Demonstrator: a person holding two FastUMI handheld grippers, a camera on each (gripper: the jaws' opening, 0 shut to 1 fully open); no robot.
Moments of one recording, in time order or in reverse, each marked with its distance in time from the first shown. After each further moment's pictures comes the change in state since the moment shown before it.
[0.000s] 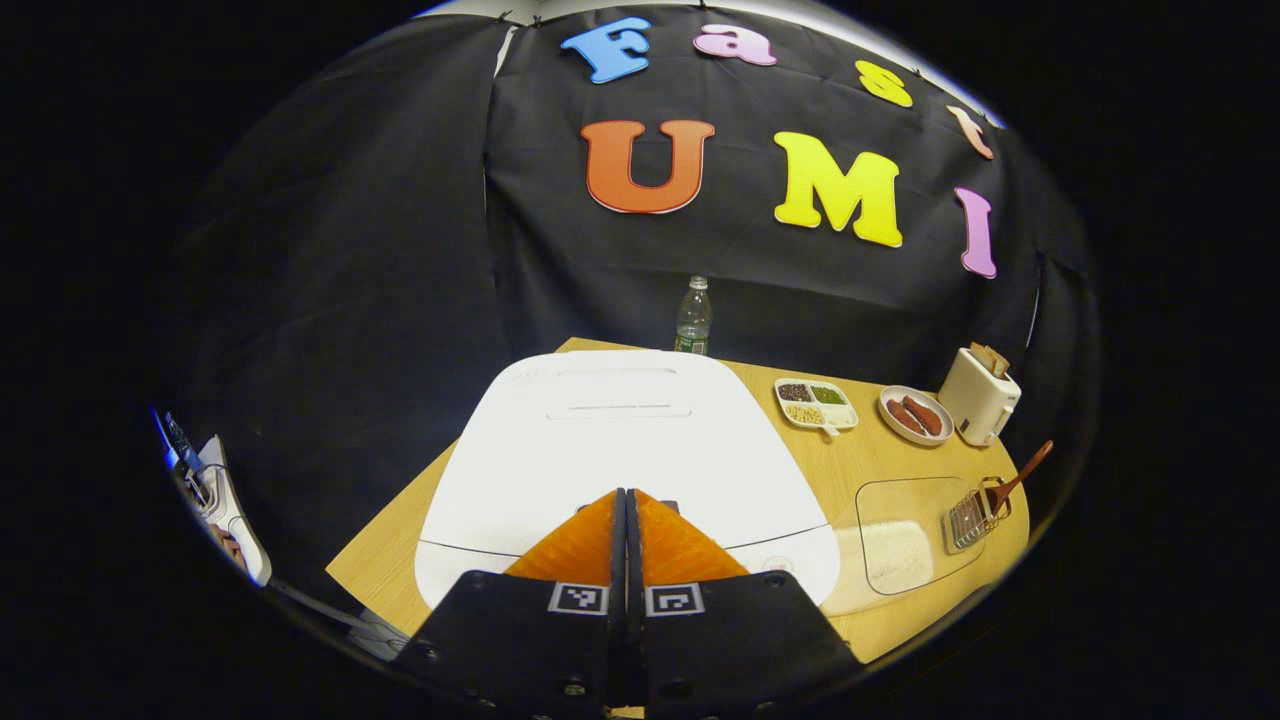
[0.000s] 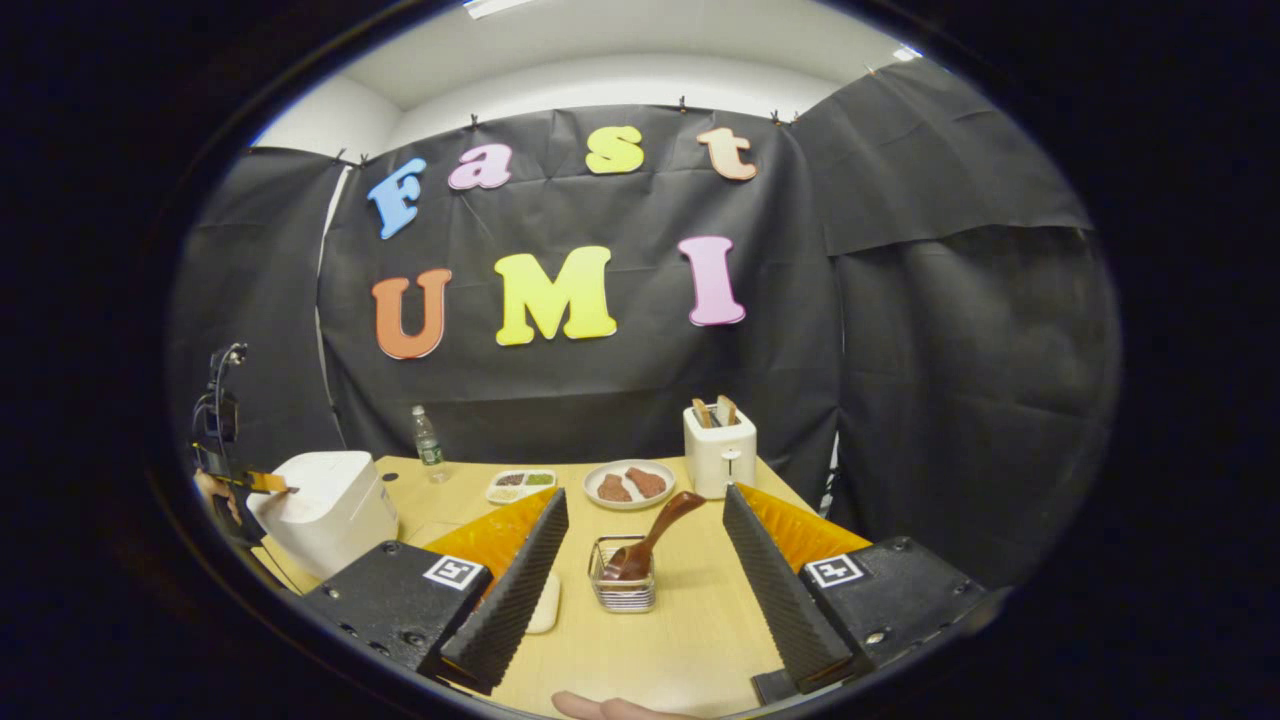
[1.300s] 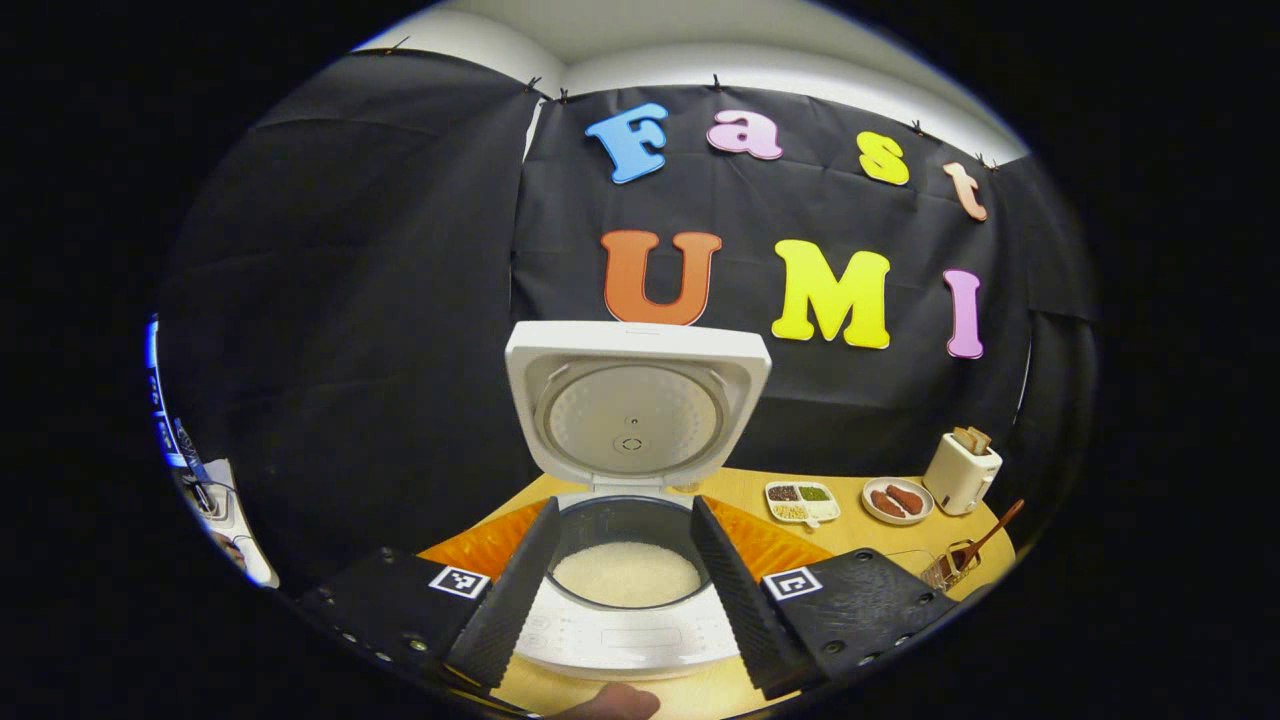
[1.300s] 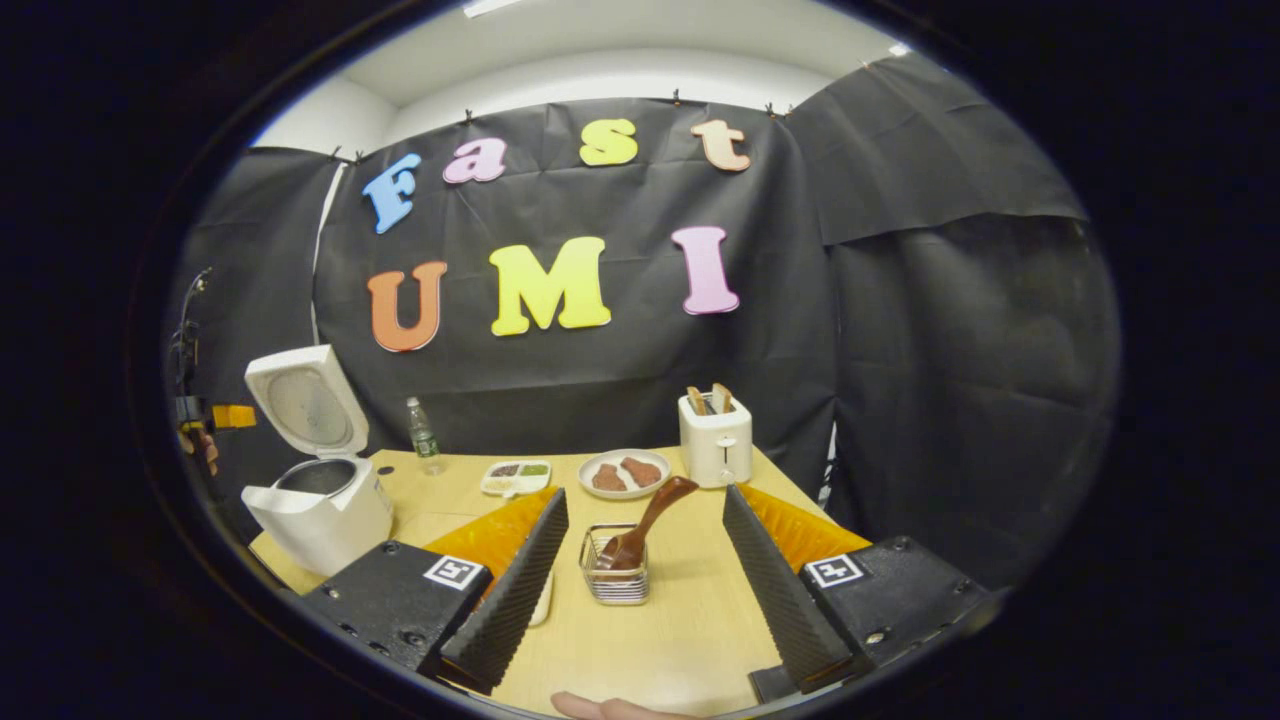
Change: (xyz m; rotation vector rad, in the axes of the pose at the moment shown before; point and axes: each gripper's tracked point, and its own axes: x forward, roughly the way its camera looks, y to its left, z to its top) left arm -0.082 0.012 0.091 -0.040 -0.378 0.017; right arm 0.005 -0.008 -0.019 0.011 0.019 0.000
